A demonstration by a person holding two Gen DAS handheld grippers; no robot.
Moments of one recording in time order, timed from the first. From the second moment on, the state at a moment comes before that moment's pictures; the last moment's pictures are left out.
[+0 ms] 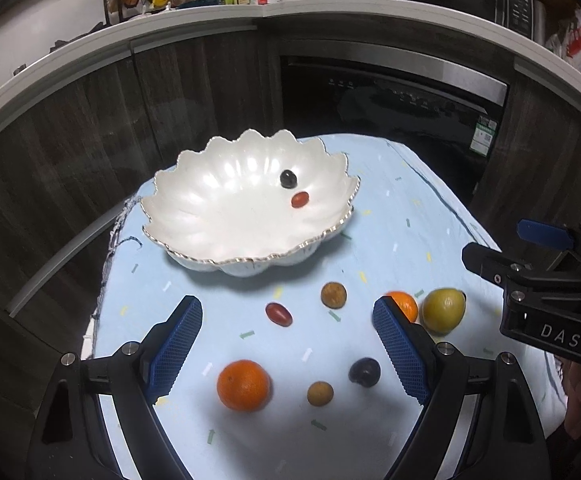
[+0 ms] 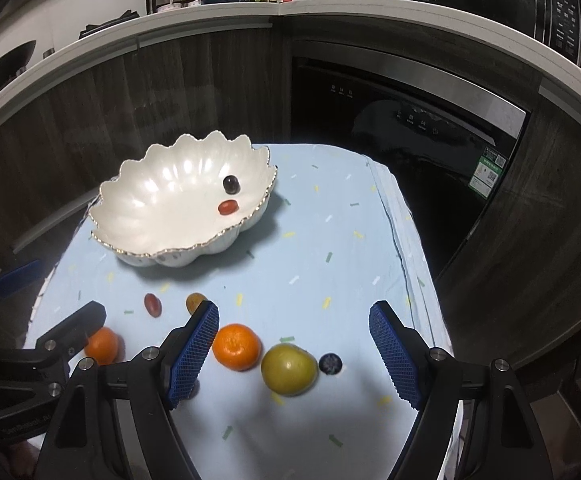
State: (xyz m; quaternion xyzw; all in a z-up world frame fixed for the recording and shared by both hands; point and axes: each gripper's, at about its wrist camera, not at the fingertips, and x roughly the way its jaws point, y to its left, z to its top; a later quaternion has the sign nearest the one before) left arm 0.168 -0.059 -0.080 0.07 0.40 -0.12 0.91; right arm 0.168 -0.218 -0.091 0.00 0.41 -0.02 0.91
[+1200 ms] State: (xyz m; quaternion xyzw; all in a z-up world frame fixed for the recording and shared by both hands) left arm 0.141 -0.069 -0.153 0.11 0.42 -0.18 0.88; right arm 0.148 -0.208 -0.157 -0.03 0.42 -0.02 0.91
